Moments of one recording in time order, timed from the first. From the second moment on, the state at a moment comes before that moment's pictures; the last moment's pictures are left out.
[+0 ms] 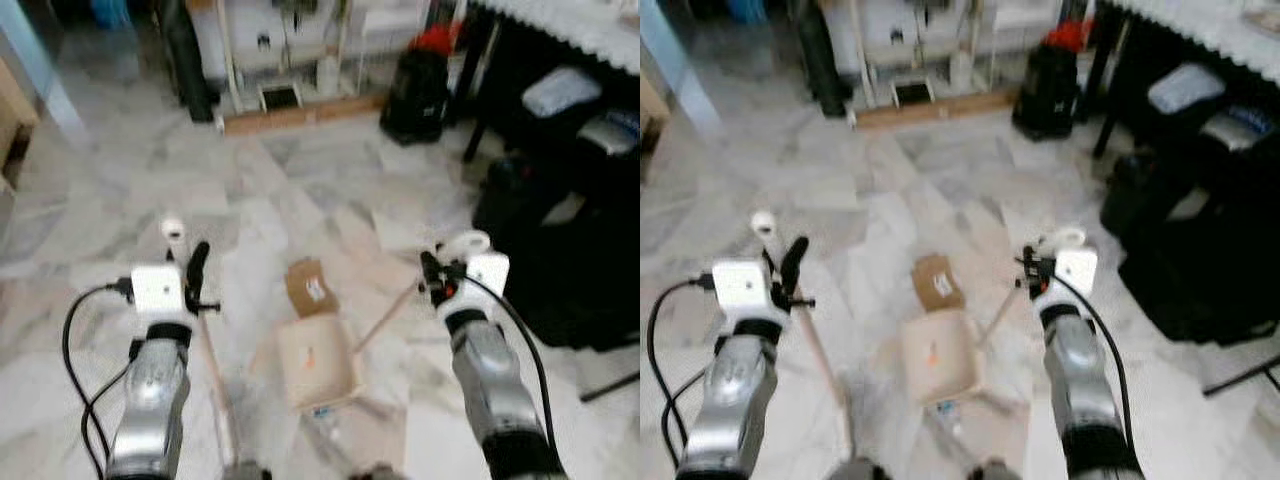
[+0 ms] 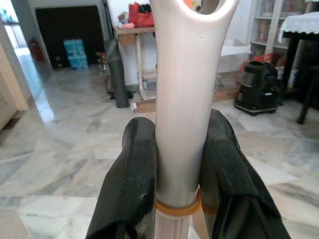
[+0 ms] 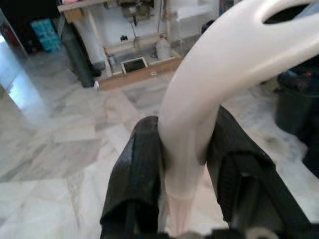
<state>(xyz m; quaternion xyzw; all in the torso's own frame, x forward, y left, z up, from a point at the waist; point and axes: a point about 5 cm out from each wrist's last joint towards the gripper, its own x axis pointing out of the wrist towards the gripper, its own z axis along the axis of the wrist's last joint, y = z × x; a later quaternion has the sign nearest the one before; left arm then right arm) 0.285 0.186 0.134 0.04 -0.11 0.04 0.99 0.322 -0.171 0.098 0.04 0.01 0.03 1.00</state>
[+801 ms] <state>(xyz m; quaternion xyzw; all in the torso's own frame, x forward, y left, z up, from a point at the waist) 0.298 0.180 0.136 0.03 -0.11 0.01 0.99 0.326 -0.187 0.116 -0.02 -0.05 -0.02 1.00</state>
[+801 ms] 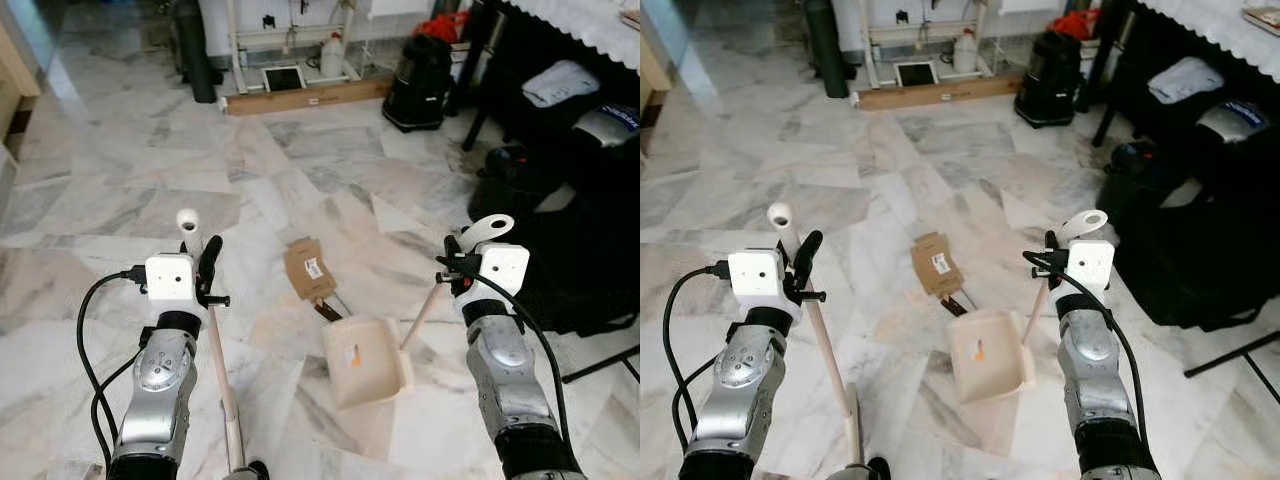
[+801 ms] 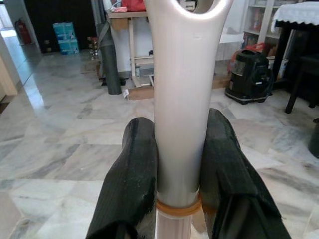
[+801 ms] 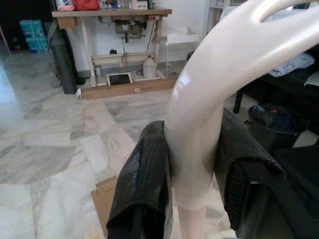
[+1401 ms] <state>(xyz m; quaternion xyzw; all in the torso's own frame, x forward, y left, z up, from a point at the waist) 0.300 0.182 0.132 0.03 -0.11 0.02 0.99 0.333 -0.182 0.122 0.01 -0.06 -0.02 1.00</state>
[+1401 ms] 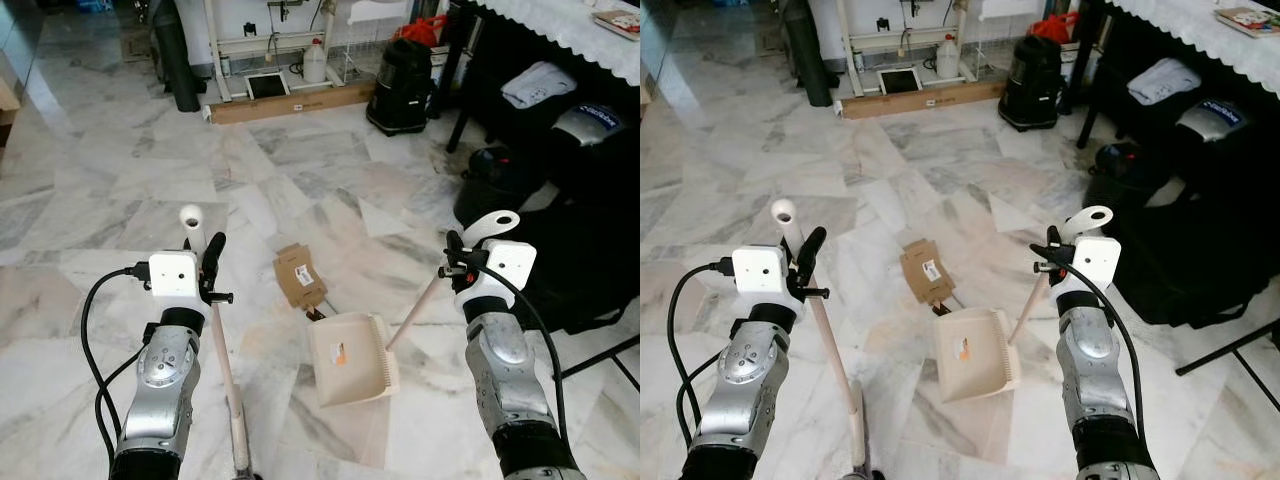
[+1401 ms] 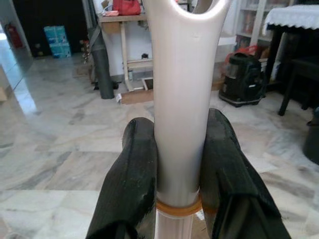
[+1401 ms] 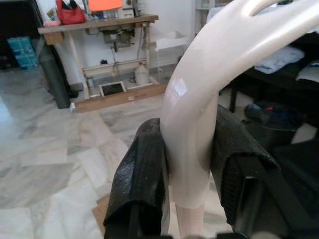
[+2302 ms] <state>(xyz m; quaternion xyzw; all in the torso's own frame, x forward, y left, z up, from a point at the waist) 0.311 0.164 0.143 0.00 -0.13 -0.02 0.99 0.328 -0.192 0.117 -0.01 -0.05 -0.03 1.00</state>
